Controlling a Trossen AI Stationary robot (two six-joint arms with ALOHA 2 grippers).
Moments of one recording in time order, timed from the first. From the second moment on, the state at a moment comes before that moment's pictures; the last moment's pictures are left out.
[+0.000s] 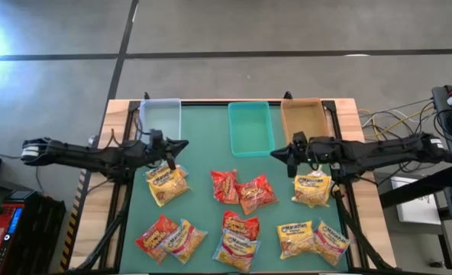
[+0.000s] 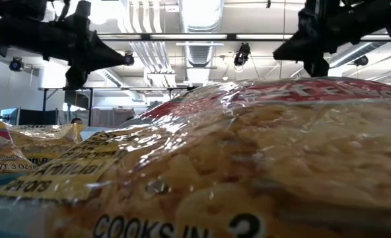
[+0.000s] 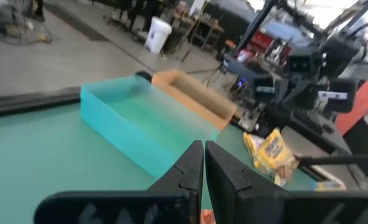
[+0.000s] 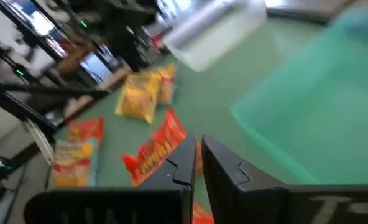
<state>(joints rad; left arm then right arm) 0.00 0.74 0.26 0.37 -0.43 -0.53 0.00 0.83 0.46 0.02 0.15 0.60</state>
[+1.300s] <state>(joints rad) -0.23 1.67 0.82 0.36 -0.25 -0.60 0.29 1.33 0.63 -0.13 -0.03 0.93</state>
